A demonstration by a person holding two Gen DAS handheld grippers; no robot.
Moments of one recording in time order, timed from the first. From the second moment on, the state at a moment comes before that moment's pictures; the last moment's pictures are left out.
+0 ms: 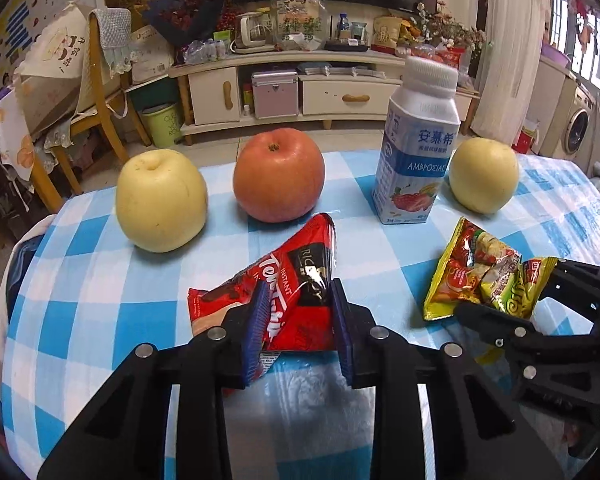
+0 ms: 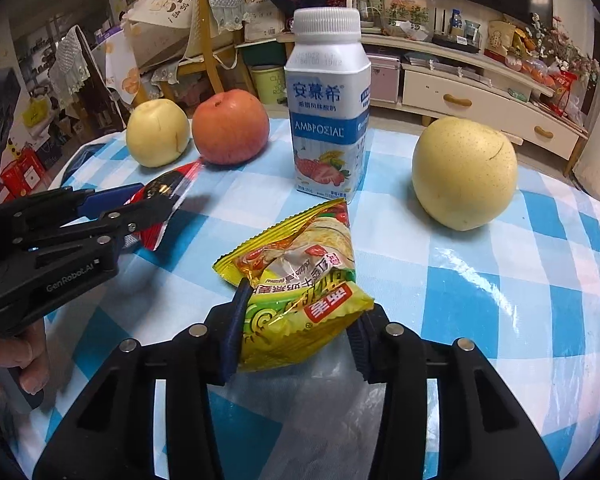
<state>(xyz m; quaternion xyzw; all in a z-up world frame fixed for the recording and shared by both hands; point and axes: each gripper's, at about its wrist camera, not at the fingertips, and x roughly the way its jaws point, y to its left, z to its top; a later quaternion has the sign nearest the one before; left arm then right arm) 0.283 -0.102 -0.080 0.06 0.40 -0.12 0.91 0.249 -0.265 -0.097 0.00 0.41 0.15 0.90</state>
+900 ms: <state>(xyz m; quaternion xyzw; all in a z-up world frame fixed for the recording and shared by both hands) 0.189 -0.020 0.025 0.00 0.33 -0.10 0.94 0.166 -0.227 0.000 -0.01 0.33 0.18 0.92</state>
